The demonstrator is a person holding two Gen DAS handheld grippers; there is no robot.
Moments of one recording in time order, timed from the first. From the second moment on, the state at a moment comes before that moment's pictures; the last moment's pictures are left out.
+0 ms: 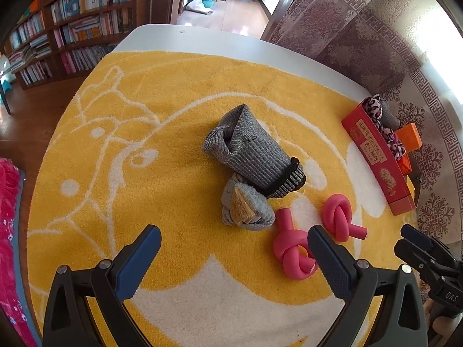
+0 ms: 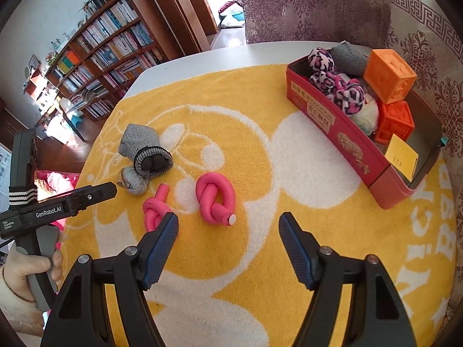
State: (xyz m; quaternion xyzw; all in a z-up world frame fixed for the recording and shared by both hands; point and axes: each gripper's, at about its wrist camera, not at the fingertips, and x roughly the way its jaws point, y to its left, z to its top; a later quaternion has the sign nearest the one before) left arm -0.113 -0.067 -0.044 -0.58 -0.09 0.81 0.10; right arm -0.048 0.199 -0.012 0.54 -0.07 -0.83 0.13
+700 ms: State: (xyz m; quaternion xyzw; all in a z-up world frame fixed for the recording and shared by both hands) left arm -0.130 -0.060 -0.070 -0.58 -0.08 0.80 0.14; right arm -0.067 0.190 -0.022 0.55 -0.06 -0.82 0.14
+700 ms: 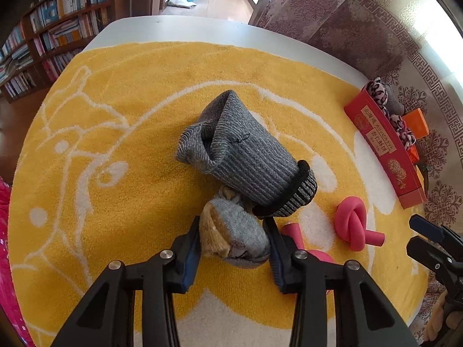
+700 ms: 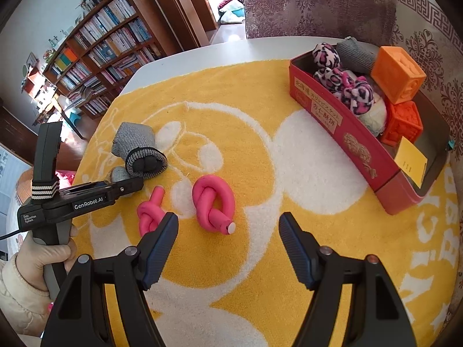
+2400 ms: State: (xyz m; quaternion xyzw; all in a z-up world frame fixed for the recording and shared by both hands) left arm -0.150 0.159 0.030 -0.53 -0.04 0.81 0.26; right arm -0.120 0.410 0.021 0.45 -0.12 -0.88 -0.01
